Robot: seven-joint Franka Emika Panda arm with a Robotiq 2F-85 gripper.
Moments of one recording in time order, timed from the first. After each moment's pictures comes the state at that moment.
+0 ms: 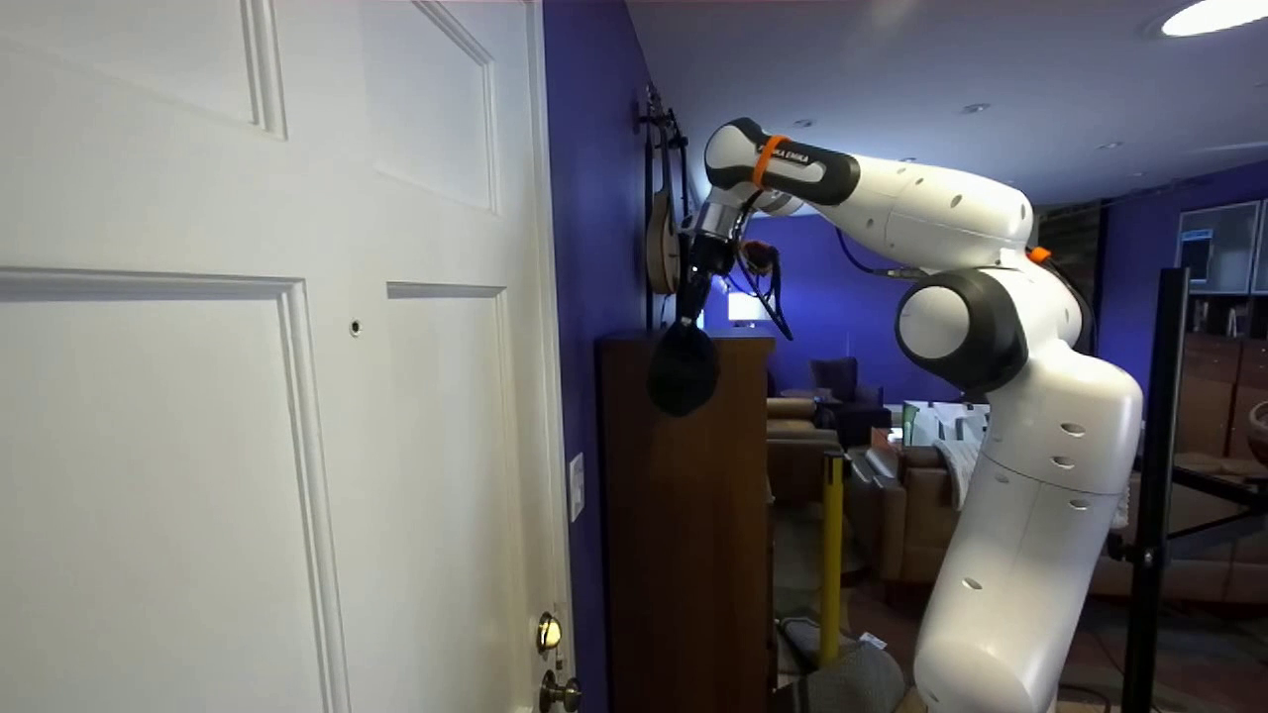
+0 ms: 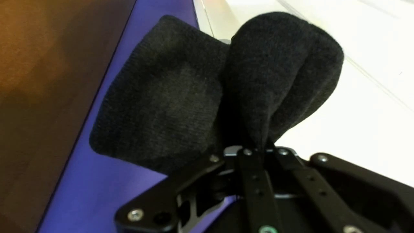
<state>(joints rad) -0.31 -0.19 -0.35 -1.38 0.27 1.38 -0.76</state>
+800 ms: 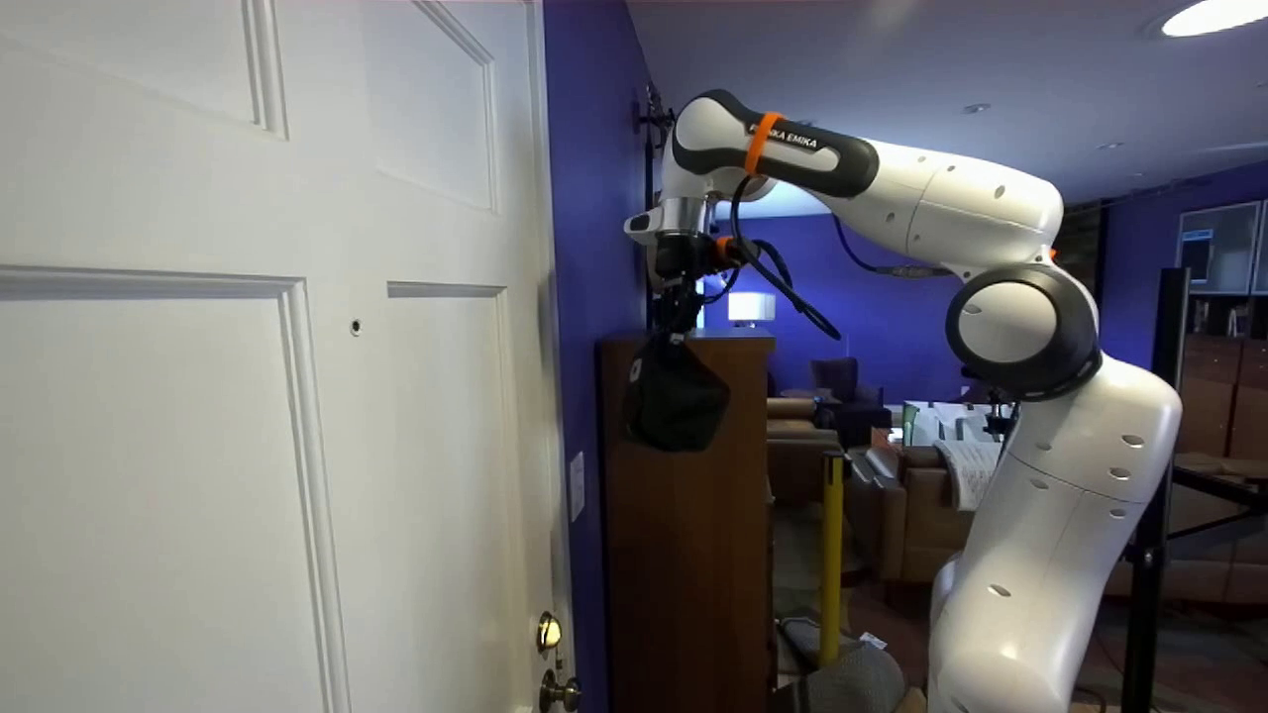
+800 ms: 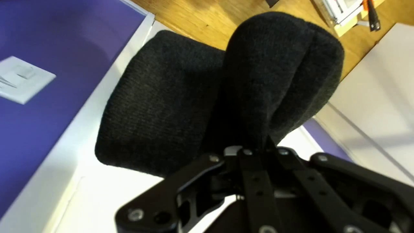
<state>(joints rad) -0.11 -0.30 -0.22 -1.47 0.15 1.18 -1.06</state>
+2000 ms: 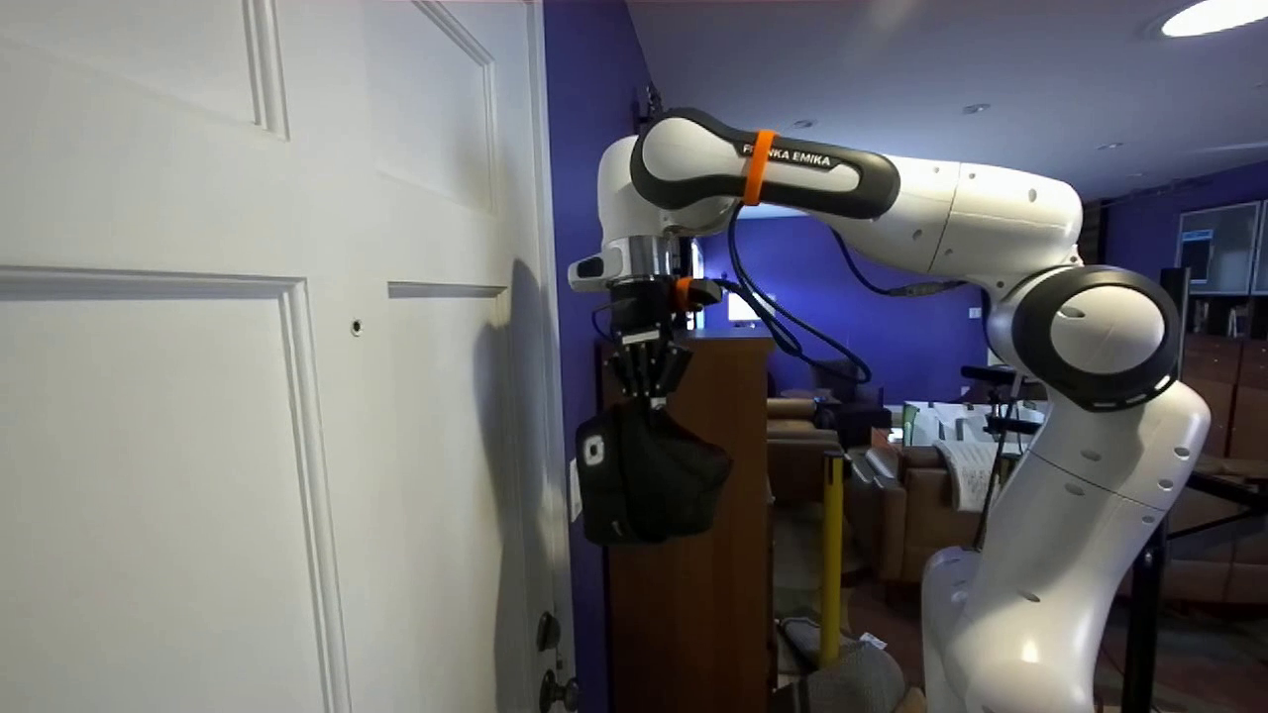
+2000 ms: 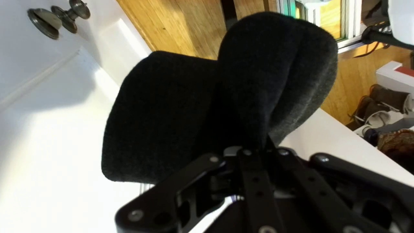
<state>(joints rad) 0.09 -0.40 -0.07 -1.74 0.14 1.22 -1.21</state>
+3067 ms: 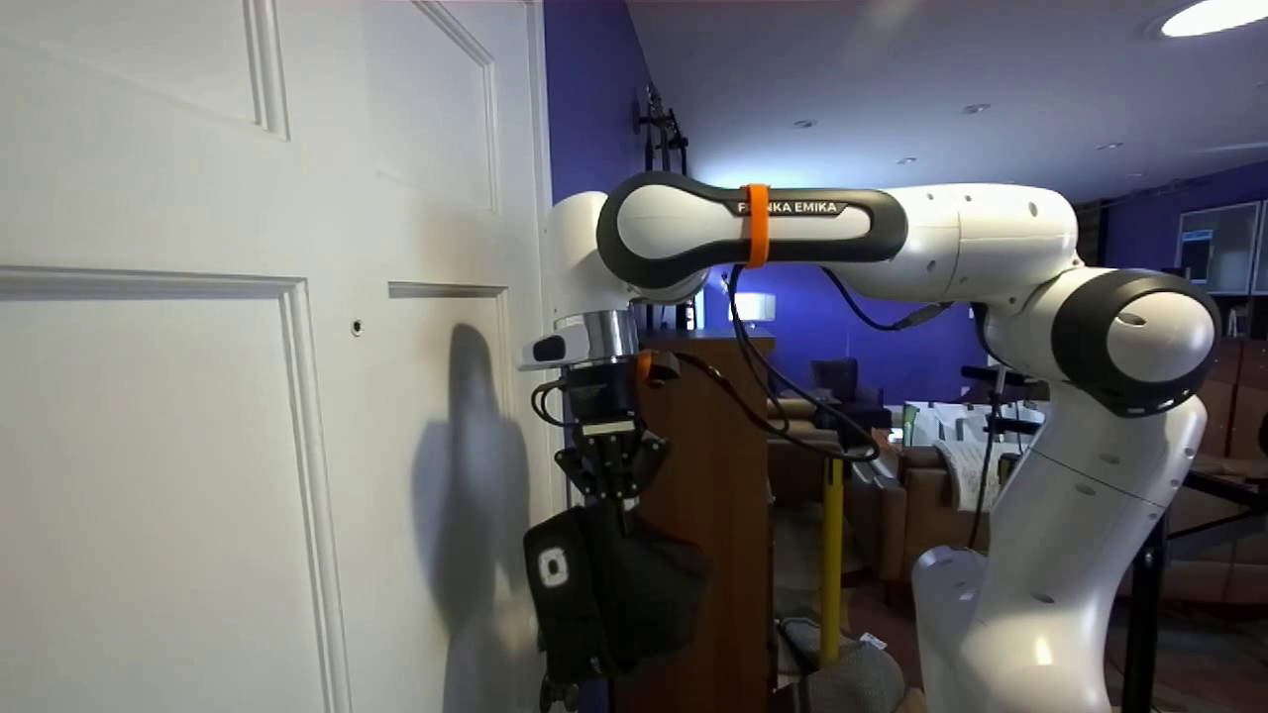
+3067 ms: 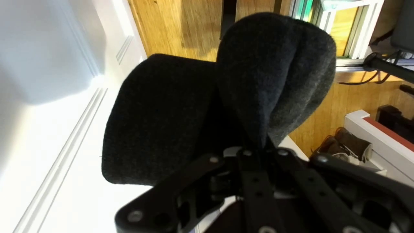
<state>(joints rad) 0.22 -0.42 0.04 -1.98 0.18 1.43 -1.31</state>
